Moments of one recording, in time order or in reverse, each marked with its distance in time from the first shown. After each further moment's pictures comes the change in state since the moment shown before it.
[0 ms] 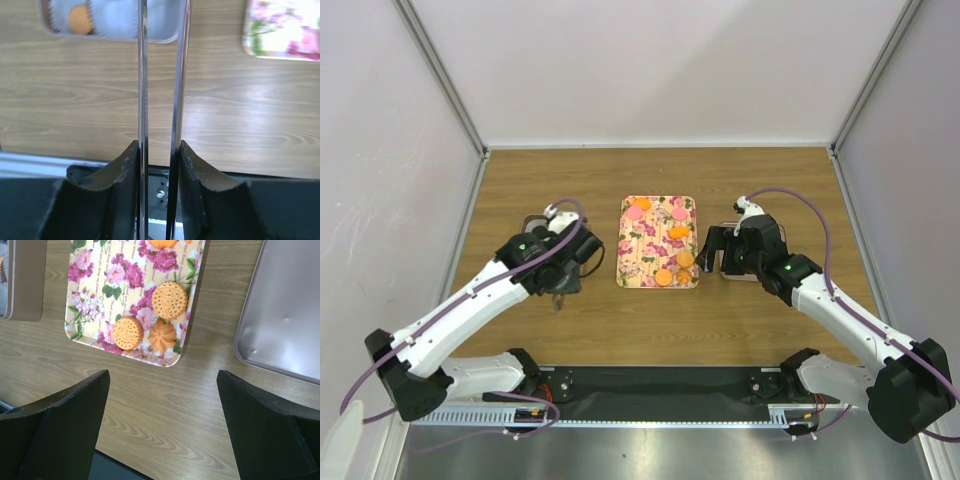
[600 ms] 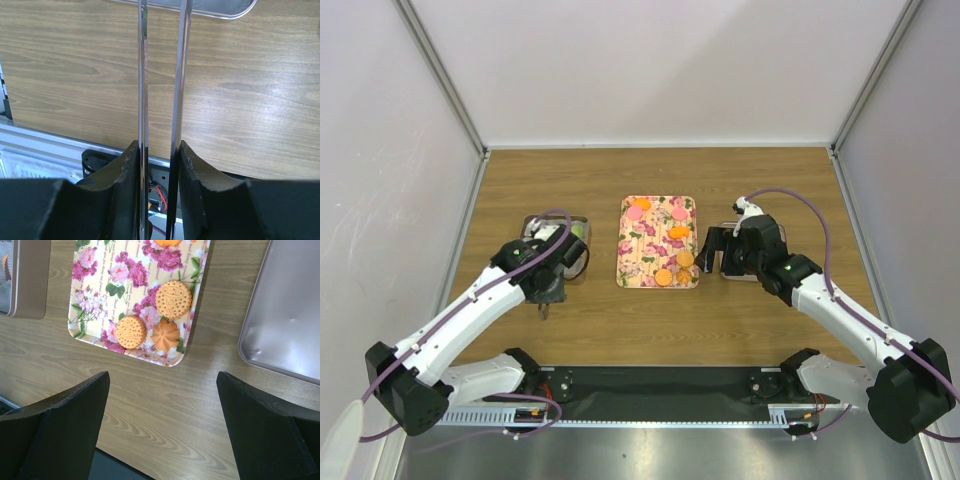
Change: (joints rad) left arm 0.184 -0.084 -0.194 0.004 0.025 0.048; right arm 0.000 0.000 -0.002 0.001 -0.022 0.000
